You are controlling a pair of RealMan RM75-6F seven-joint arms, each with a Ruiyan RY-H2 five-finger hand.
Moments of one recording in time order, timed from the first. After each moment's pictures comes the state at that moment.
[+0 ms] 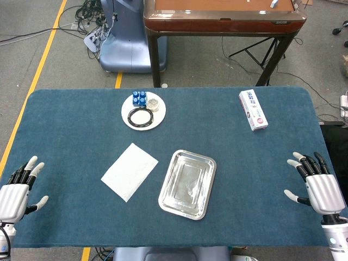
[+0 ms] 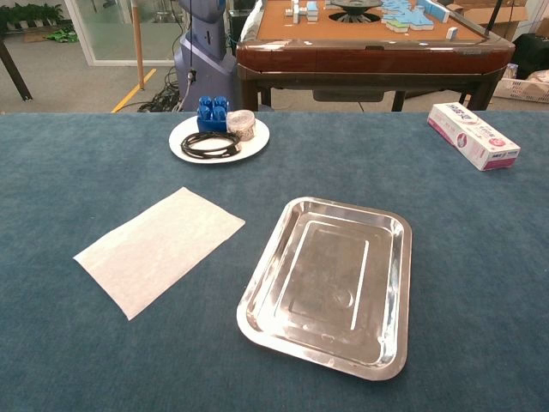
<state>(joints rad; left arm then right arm) -0.11 -1.15 -0.04 -1.57 1.51 1.48 0.04 0.09 -1.13 0.04 -1.54 -1.58 1.51 -0.02</state>
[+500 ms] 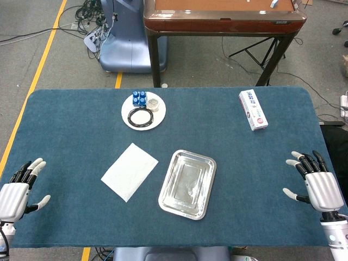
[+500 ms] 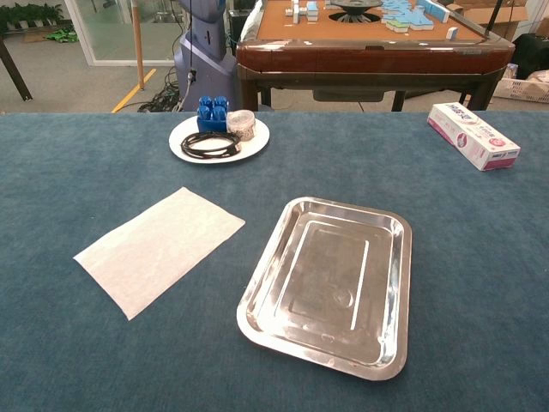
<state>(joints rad) -0.12 -1.13 -0.04 -1.57 1.55 1.48 -0.06 0.11 -1.13 0.05 -1.54 -1.56 1.48 0.02</state>
